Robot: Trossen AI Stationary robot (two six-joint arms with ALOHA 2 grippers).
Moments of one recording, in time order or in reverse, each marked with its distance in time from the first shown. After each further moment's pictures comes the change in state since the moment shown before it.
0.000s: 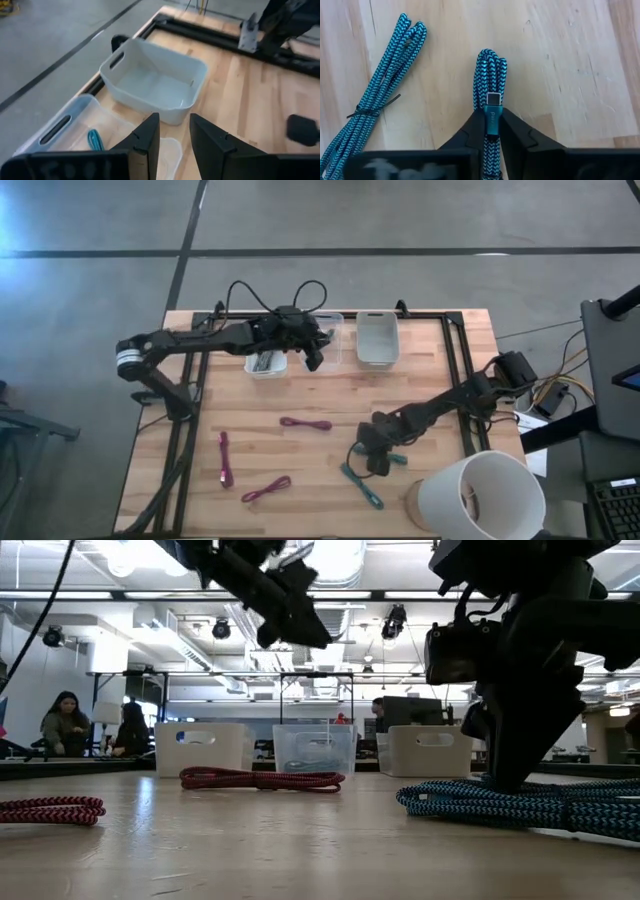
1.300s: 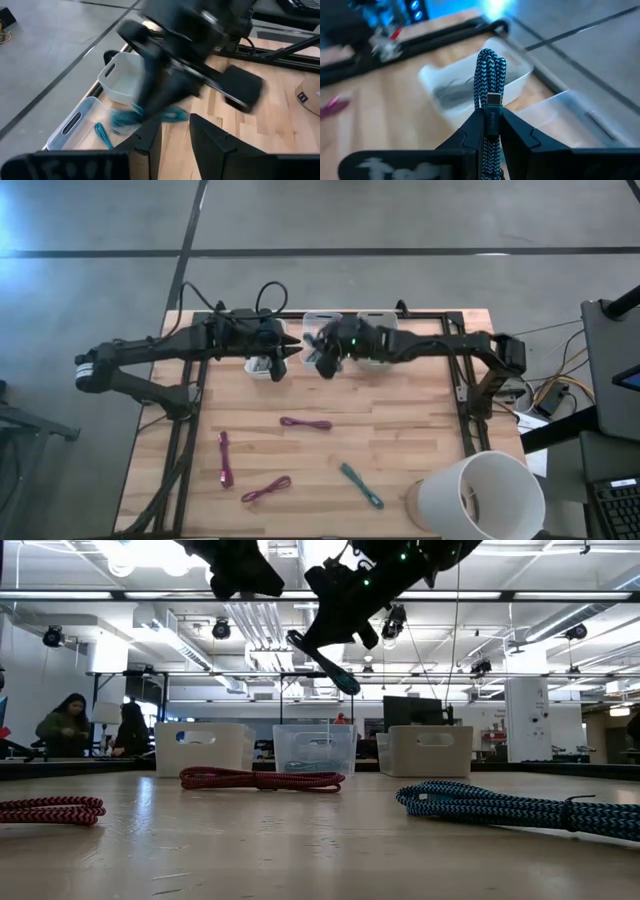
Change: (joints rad) left arm -0.083 -0.349 -0.063 -0.248 -0.011 0.070; right arm -0.543 -0.002 0.456 0.166 0.243 -0.423
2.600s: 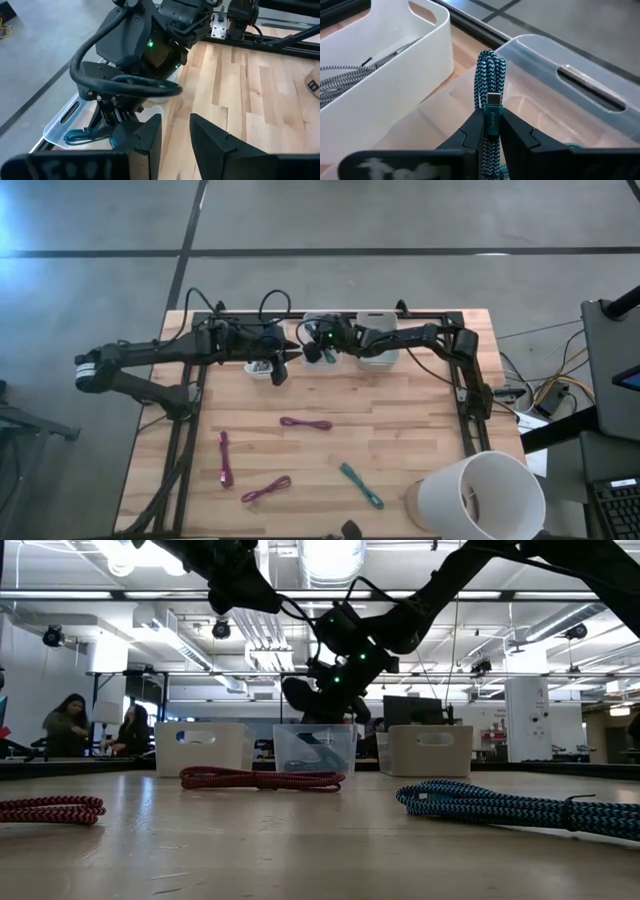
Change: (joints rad) left arm 0.001 -0.002 -0.088 0.056 -0.011 0.007; right arm -0.148 0.377 0.058 0.195 0.101 0.121
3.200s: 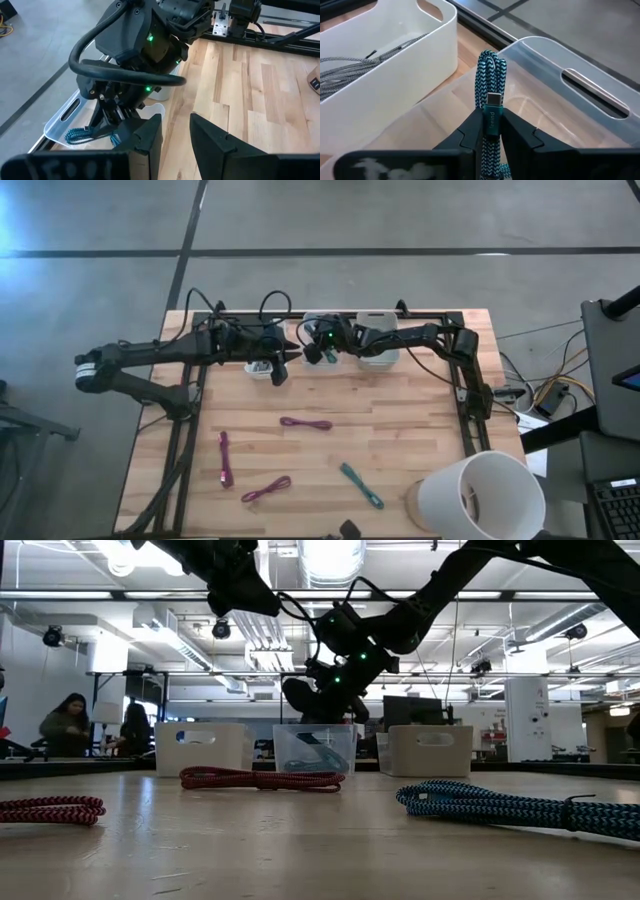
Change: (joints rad) left arm -0.001 0.000 -0.009 0.000 -0.006 0.000; right arm -0.001 0.000 0.000 -0.003 -0.027 -0.051
